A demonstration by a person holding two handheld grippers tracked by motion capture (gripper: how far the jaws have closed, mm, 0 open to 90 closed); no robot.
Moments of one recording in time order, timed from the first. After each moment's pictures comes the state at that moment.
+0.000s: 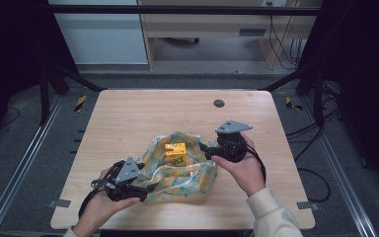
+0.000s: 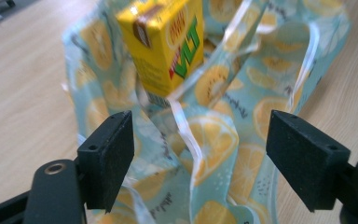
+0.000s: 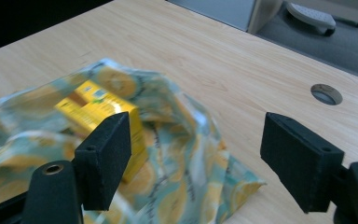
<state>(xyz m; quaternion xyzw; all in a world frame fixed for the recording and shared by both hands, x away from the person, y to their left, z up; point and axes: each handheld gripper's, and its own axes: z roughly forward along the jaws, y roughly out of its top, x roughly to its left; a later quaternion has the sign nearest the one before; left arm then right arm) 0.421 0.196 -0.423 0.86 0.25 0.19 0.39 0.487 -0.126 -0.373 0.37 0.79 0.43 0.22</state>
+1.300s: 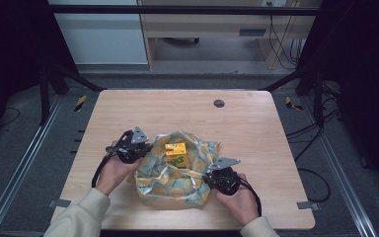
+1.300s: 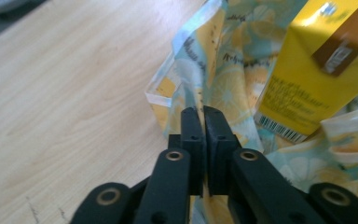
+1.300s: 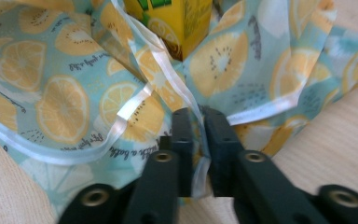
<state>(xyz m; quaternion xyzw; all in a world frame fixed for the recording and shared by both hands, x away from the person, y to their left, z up) 0.522 0.191 -0.428 0.87 0.30 0.22 0.33 0.443 -0.122 -0.467 0.37 0.84 0.36 0.14</state>
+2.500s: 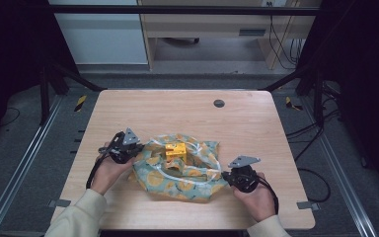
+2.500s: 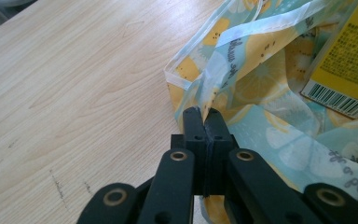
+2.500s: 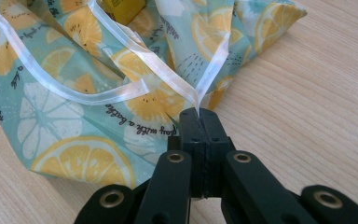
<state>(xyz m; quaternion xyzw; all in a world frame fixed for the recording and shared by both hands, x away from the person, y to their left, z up) 0.532 0.219 -0.452 0.86 0.32 0.23 0.32 0.446 -0.173 -0.468 0.40 0.84 0.34 0.16</state>
